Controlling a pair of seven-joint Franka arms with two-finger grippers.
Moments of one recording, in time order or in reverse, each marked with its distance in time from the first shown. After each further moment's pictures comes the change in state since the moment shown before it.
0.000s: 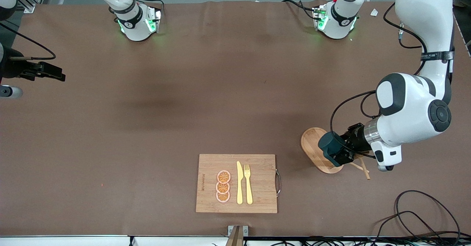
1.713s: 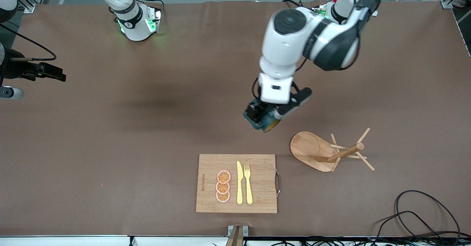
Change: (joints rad) left arm -0.403 -0.088 -0.154 0.036 0.560 0.042 -0.401; right arm 0.000 0.004 -0.001 -0.002 0.000 -0.004 0.000
